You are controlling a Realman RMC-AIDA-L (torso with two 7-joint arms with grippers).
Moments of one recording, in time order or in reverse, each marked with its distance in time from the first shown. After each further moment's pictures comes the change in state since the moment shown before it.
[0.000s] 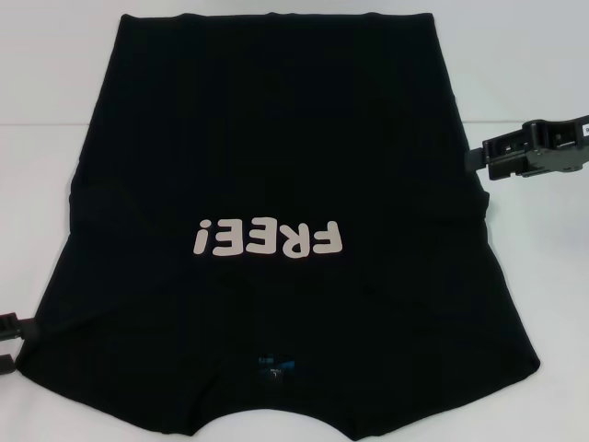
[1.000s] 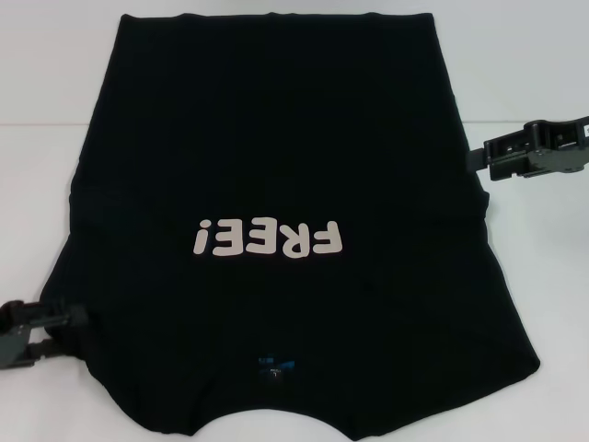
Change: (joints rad) left arm -0.065 -0.018 0.040 -0.051 -0.009 -0.003 0.017; right arm -0.003 0.000 0.002 -0.002 0.000 -0.001 0.001
